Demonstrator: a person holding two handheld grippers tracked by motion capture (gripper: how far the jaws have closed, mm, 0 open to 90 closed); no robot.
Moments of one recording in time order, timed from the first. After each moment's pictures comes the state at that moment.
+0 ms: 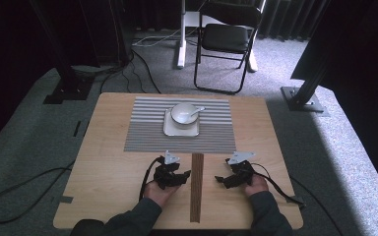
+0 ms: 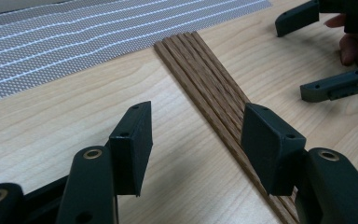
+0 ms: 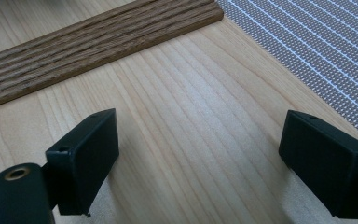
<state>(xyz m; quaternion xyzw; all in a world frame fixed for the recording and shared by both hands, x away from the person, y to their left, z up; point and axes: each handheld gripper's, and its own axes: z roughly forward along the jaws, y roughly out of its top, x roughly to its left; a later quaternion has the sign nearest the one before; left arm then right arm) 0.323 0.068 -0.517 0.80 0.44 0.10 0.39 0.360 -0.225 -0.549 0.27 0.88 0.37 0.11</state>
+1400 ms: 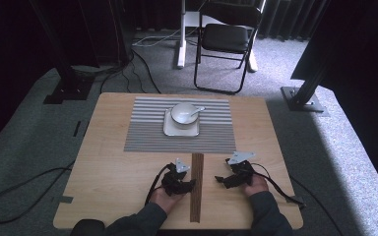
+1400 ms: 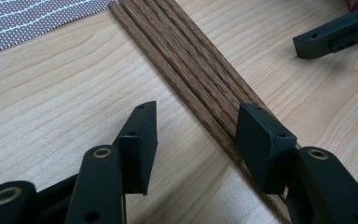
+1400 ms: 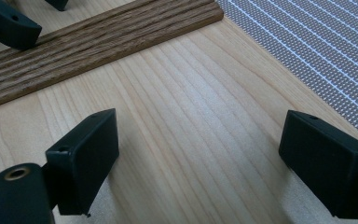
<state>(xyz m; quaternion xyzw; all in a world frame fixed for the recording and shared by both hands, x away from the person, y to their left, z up) 0.311 0.042 -0.535 0.84 0.41 0.11 0.35 0.360 -0.225 -0.549 0.27 0.88 0.37 0.11</state>
